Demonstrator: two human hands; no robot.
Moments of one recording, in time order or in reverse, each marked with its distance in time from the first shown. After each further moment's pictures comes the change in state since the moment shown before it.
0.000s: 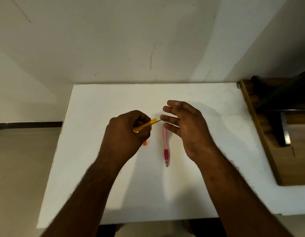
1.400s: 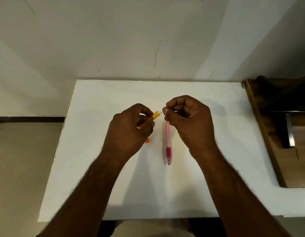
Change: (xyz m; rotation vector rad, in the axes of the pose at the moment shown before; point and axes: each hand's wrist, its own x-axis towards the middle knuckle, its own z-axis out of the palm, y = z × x) left_hand 0.003 0.000 0.004 -0.055 0.001 -0.009; right_hand 0.000 0.007 0.000 -0.410 0.077 -0.436
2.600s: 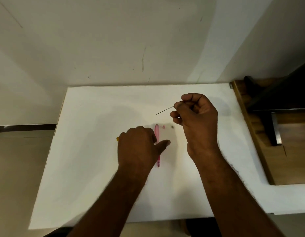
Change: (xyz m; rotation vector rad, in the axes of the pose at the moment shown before) left_hand -0.013 0.007 0.066 0.613 -0.013 -0.031; right_hand 0.001 -0.009 -0.029 0.359 0.219 0.173
